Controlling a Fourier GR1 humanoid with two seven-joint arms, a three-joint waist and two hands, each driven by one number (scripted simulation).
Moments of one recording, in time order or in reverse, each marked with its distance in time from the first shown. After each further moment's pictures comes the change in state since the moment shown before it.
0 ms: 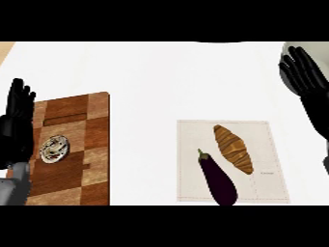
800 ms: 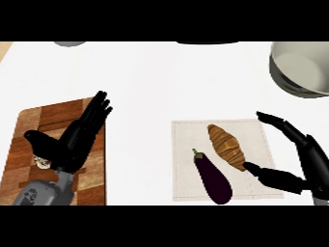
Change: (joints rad) left arm -0.014 -0.120 -0.227 -0.054 0.139 -0.302 0.142; right arm 0.312 0.001 0.171 -0.168 0.497 -0.308 -0.086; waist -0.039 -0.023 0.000
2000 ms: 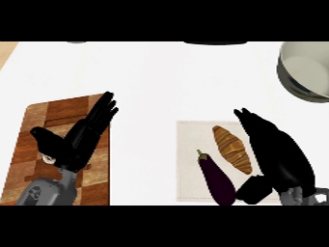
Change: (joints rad) left arm -0.013 -0.027 0.012 0.018 -0.007 -0.075 0.020; right arm -0.289 0.029 0.244 -0.247 0.413 0.517 1.207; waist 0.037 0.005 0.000
